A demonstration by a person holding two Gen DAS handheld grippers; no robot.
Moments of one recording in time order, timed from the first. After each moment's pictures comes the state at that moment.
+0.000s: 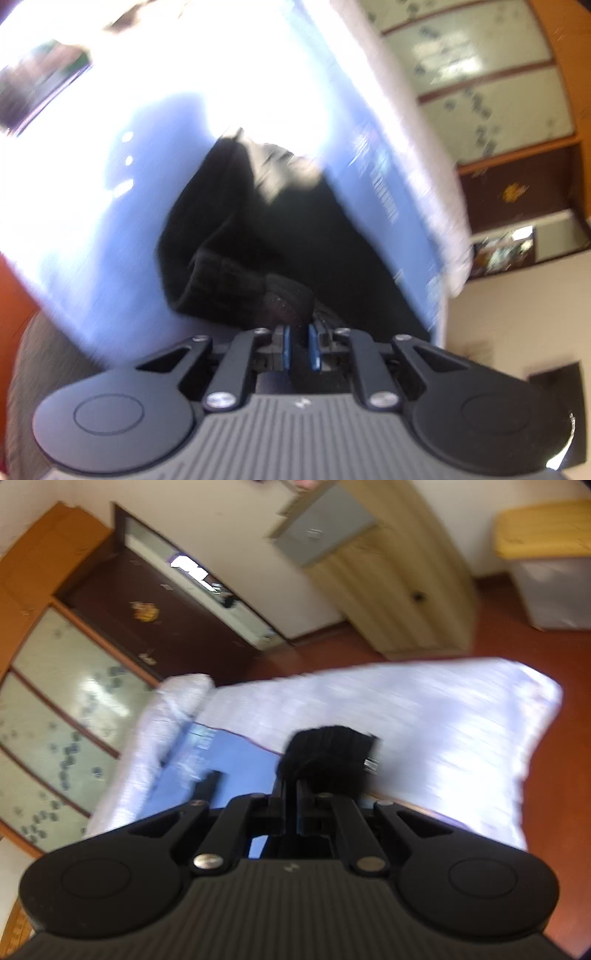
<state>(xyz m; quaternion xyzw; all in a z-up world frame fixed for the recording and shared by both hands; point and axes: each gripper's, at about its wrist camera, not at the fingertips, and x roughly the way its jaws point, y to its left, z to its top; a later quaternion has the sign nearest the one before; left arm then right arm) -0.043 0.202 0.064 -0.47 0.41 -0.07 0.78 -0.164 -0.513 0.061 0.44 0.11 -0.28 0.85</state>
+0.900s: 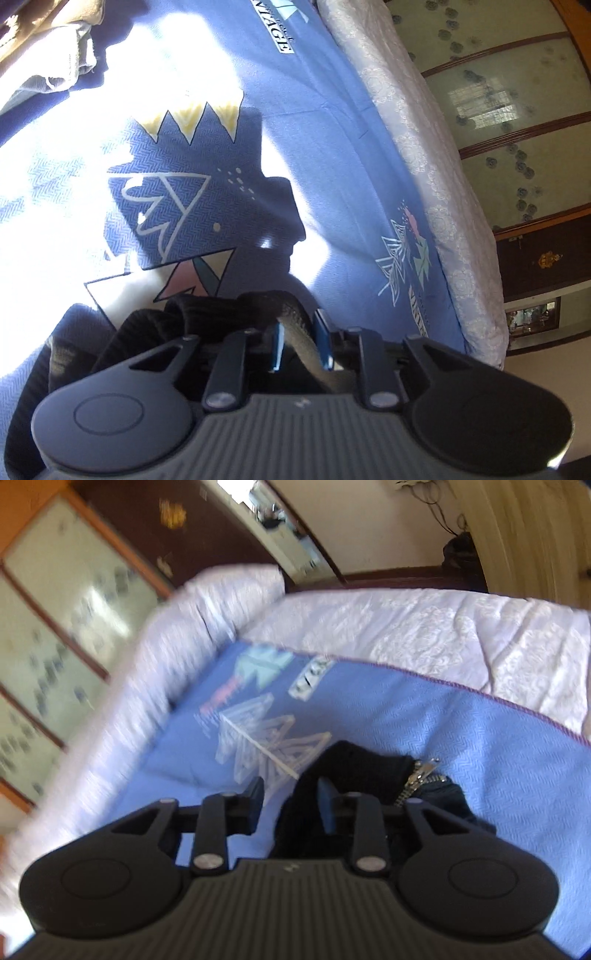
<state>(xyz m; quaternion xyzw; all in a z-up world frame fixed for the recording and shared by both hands) 0.233 0.205 -0.009 -0.49 0.39 0.01 0.78 0.204 -0.536 0.010 0.42 0.19 -0.24 0.86</state>
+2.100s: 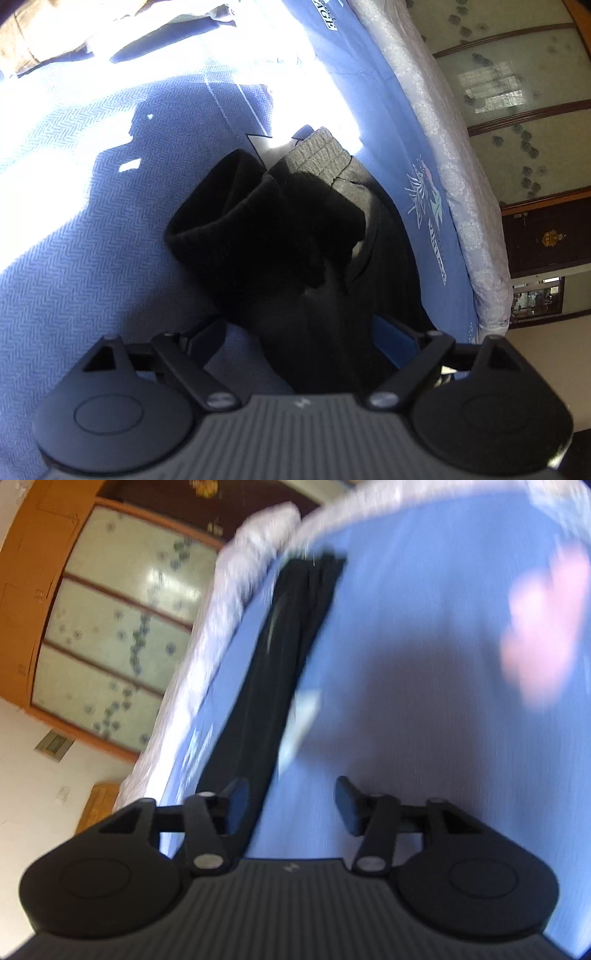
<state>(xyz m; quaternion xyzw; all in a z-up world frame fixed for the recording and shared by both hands) 0.103 0.197 -0.030 -0.49 0.42 0.01 0.76 -0.037 -0.421 -0.009 0.51 0.22 -0.10 0.83</state>
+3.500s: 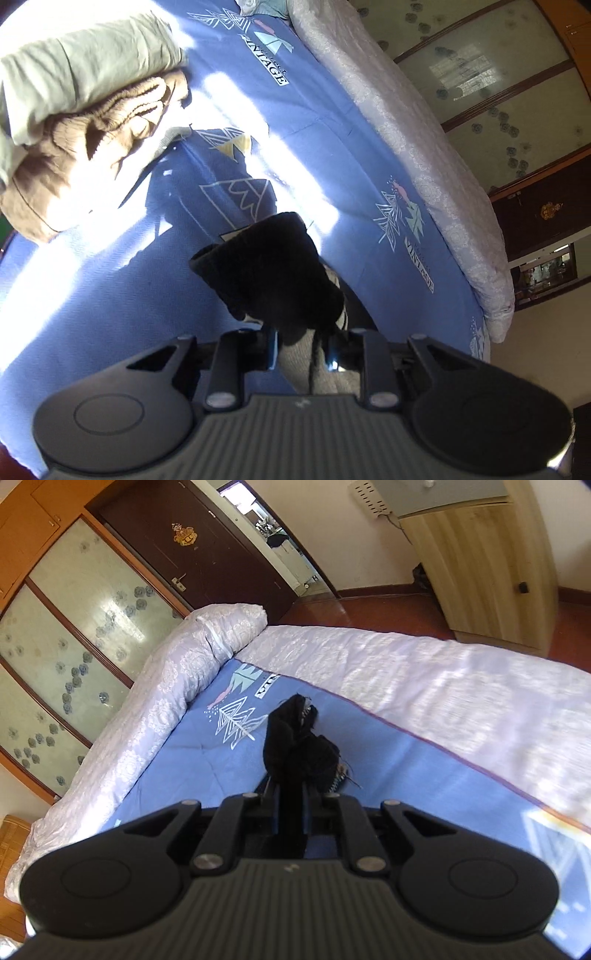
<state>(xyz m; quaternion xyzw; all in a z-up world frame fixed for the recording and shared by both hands) 0.075 0.246 0.070 -0.40 0.42 0.01 0.82 -0.025 -0.500 0.066 0.41 0.21 -0.24 0.86</state>
